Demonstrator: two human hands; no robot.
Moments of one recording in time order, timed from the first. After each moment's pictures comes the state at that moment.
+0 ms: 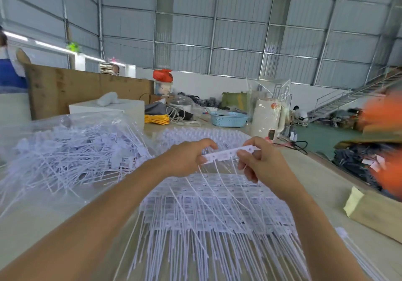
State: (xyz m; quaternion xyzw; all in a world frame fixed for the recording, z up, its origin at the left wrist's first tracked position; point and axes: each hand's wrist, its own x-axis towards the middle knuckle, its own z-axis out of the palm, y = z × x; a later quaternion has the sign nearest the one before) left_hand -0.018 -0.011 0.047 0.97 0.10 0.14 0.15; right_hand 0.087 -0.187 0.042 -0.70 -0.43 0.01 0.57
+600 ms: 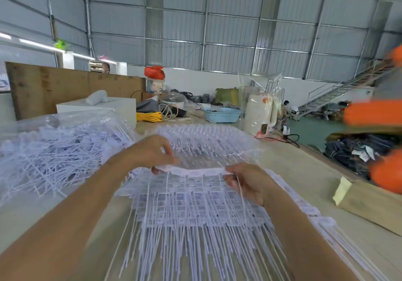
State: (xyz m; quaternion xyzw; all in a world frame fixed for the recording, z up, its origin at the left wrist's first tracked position) left_hand -0.041 0.030 0.047 0.92 0.24 0.14 0.27; right_hand 0.112 -0.170 0.001 -0.61 -0.18 0.36 0.68
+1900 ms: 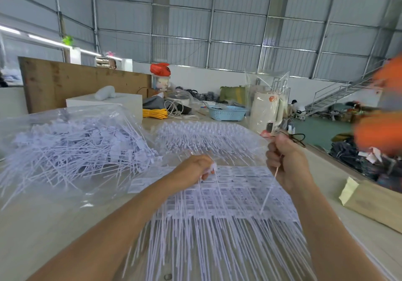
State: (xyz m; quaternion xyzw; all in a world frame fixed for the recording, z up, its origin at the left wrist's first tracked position) left_hand 0.001 -0.020 -0.011 0.85 0.12 0.17 0.48; right_hand 0.130 -0.204 0.024 -0.43 -0.25 0.18 0.85
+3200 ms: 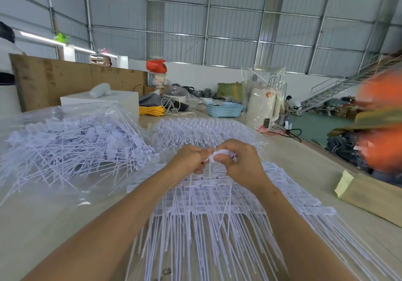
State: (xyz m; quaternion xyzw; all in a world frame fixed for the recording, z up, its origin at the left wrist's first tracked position) left_hand -0.006 -0.036 0.009 0.76 0.15 0.23 0.59; right_hand 0.086 -0.156 0.003 -0.67 -0.54 -0.13 0.50
